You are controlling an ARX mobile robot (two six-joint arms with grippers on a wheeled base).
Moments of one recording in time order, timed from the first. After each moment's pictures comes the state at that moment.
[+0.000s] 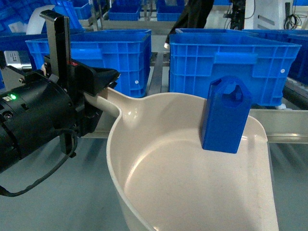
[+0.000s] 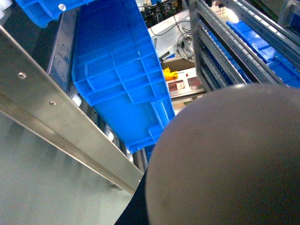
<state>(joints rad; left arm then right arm) -0.36 1.79 0.53 1.28 0.08 -1.33 0.00 0.45 0.03 0.41 0.00 0.00</state>
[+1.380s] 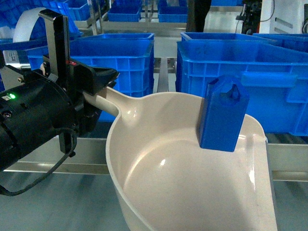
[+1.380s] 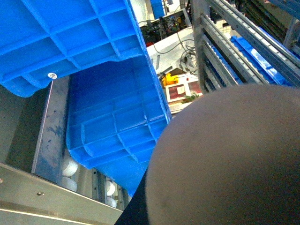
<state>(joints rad) -0.36 1.79 0.53 1.28 0.07 -1.33 0.00 0.45 0.03 0.41 0.00 0.00</state>
